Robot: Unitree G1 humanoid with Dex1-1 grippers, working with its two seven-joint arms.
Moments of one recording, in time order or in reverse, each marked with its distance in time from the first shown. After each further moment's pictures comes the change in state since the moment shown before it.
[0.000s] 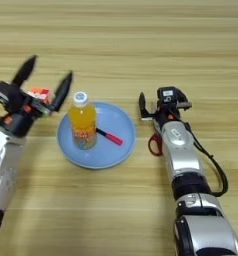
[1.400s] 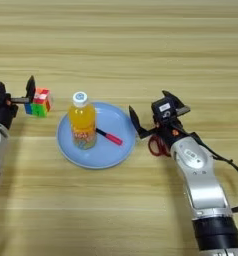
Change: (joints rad) left arm -0.152 0.071 0.133 0.486 0.236 0.041 0.342; right arm 0.389 -0.119 0.117 -0.770 0.064 0.294 0.319
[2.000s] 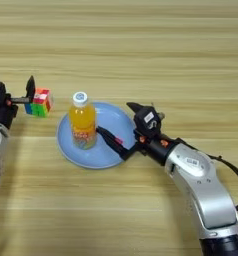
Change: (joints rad) left arm -0.001 0.000 -0.002 0.008 0.018 0.000 0.023; right arm 0.071 -0.047 0.077 -0.287 0.213 0.195 0.240
